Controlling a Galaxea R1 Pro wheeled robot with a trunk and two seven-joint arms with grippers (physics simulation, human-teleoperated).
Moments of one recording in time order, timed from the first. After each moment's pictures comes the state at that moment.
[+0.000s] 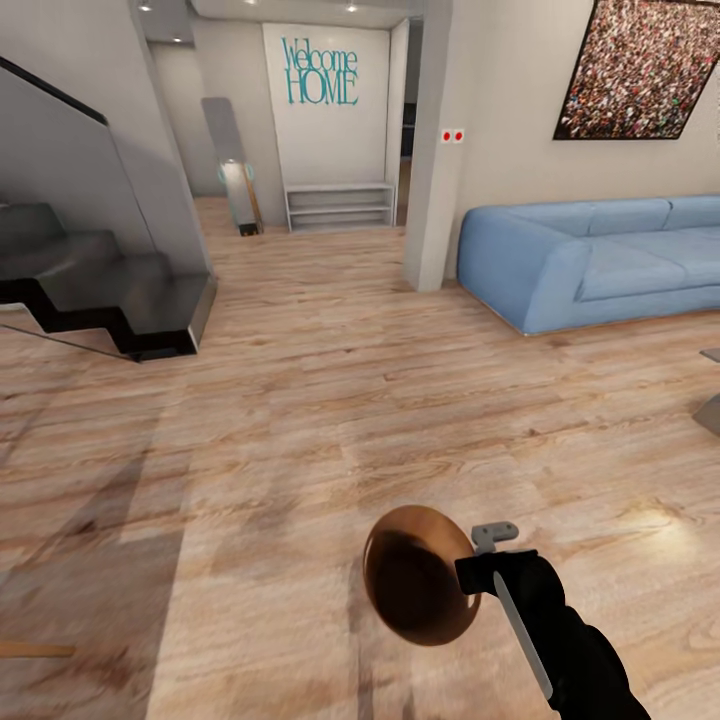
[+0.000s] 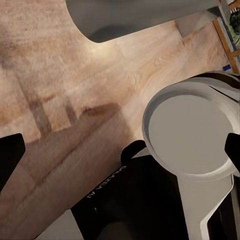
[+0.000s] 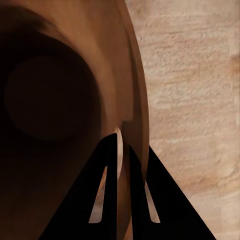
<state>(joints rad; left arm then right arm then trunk) 0.05 0.31 0.17 -0.88 0.21 0.06 -1.30 -0.35 -0.02 0.12 -1.37 0.02 1.00 0.01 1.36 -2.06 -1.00</state>
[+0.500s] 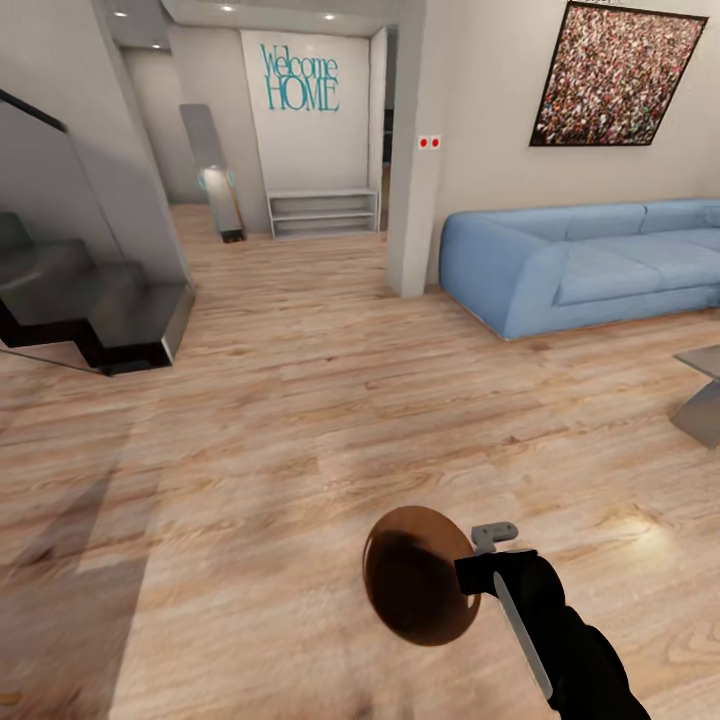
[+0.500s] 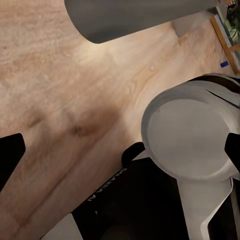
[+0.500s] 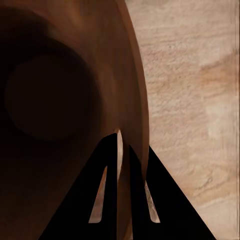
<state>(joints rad) 0.05 0.31 0.17 -0.88 0.21 0.06 -1.30 -0.34 -0.02 0.12 -1.37 0.02 1.00 0.01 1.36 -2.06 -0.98</state>
